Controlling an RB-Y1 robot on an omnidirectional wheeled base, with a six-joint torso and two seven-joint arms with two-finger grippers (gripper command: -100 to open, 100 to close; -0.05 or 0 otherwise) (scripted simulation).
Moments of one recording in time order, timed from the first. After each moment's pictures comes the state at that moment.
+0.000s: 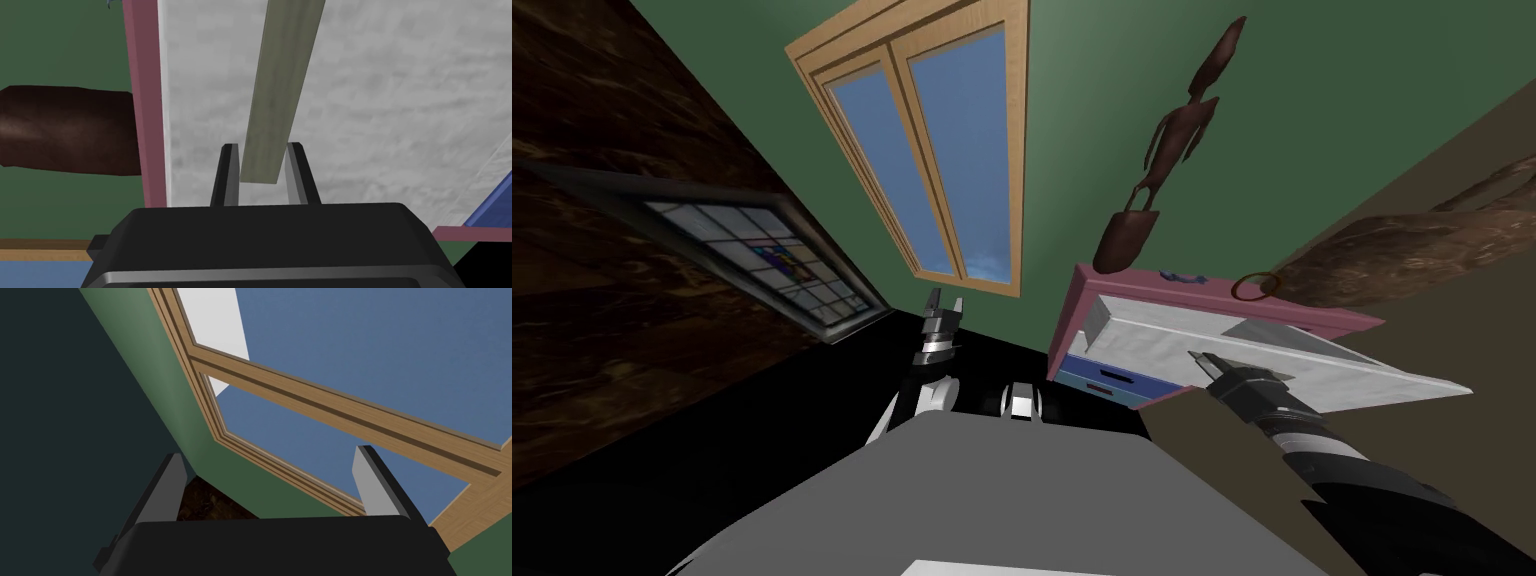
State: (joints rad) left arm 0.53 -0.02 -0.05 -2.24 0.04 -0.47 0.09; right arm 0.86 -0.38 -0.72 -2.23 1.37 -0.34 1.09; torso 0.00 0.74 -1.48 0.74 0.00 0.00
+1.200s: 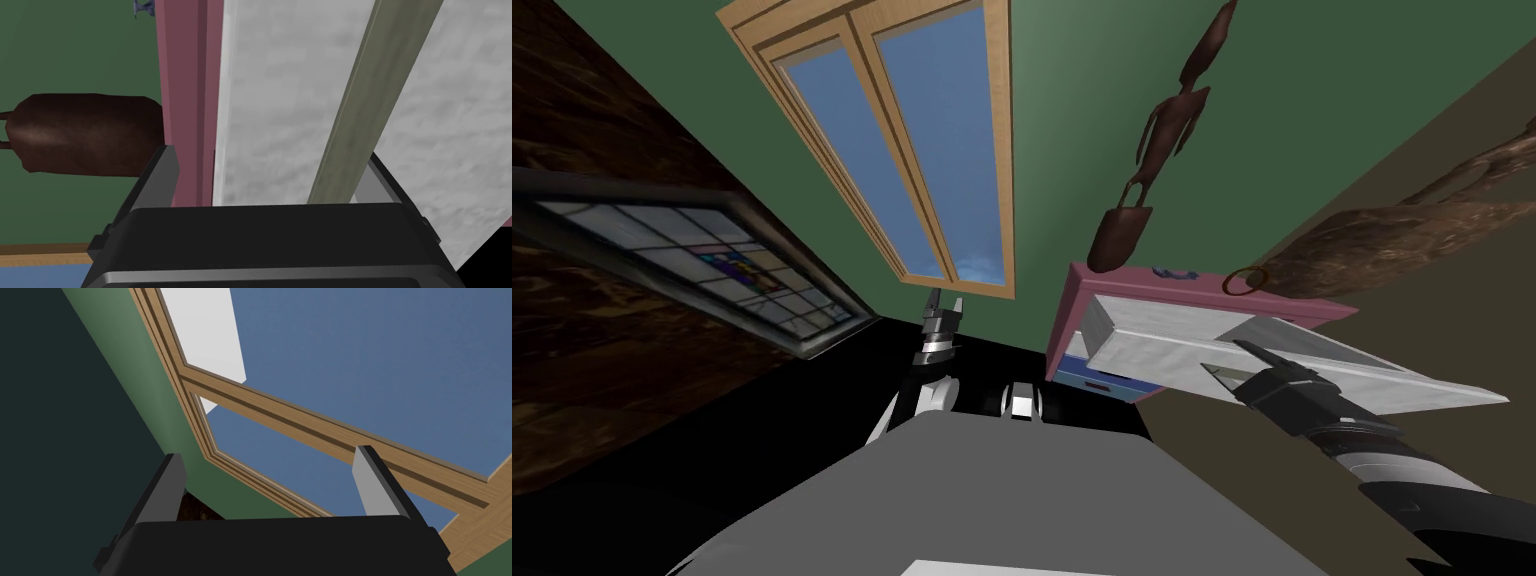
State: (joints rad) left arm 0.53 -0.02 -0.05 -2.24 0.04 -0.47 0.09; right arm 0.98 -0.45 -0.85 -2.33 1.30 -0.39 0.97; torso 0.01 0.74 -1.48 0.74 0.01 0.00
